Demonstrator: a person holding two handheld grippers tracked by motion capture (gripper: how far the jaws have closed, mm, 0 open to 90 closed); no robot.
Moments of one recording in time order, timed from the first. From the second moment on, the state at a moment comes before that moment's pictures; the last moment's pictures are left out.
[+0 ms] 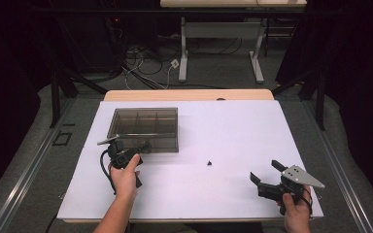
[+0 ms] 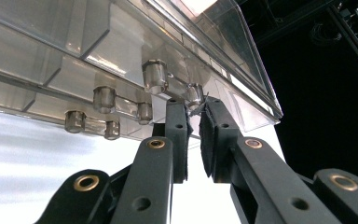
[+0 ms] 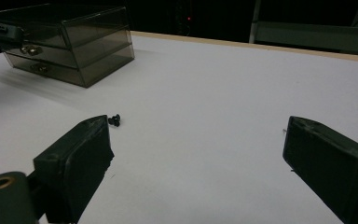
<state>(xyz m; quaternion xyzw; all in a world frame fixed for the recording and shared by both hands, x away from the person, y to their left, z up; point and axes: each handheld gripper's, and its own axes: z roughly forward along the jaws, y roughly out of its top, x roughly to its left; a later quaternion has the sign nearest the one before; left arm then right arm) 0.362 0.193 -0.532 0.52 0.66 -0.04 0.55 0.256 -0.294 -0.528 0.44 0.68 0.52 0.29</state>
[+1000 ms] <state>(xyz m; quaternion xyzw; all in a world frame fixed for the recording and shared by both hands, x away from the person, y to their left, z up) 0.348 0.195 -0.532 0.52 0.66 -0.04 0.55 0.259 -0.292 -0.528 0.43 0.68 0.52 0.28</state>
